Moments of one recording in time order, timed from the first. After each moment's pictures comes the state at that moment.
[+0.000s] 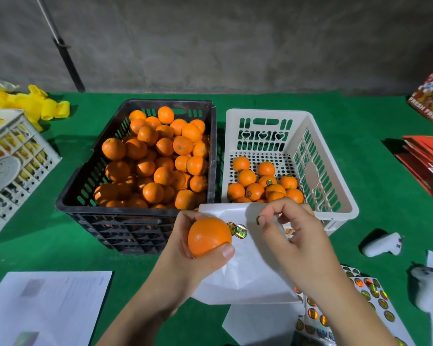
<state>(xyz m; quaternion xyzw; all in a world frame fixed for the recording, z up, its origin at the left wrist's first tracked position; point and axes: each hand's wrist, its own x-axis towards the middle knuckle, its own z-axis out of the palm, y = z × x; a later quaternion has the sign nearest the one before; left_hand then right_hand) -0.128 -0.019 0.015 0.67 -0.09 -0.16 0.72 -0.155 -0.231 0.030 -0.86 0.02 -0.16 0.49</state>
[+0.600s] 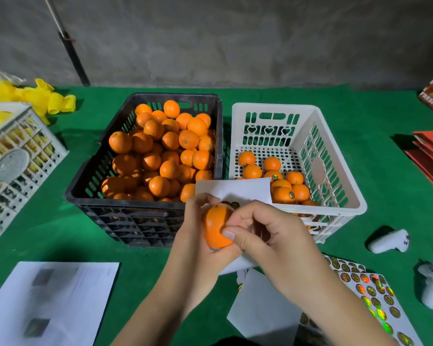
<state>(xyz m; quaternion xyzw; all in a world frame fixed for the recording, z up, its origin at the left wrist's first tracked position) -0.125 -0.030 0.004 0.74 -0.13 -0.05 0.66 -0.159 -0.193 0.058 -0.84 -0.08 -0.05 0.54</state>
